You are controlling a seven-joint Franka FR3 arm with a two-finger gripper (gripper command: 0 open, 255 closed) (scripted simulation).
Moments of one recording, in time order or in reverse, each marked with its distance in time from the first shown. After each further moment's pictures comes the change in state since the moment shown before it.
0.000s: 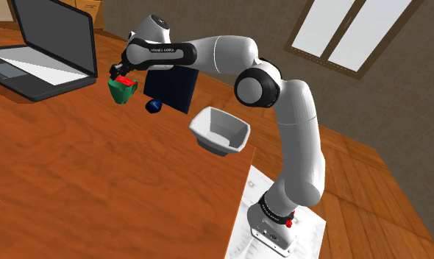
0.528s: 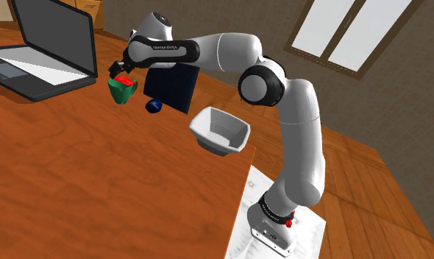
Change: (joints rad) arm -0.002 -0.040 0.000 -0.038 0.001 -0.008 -0.001
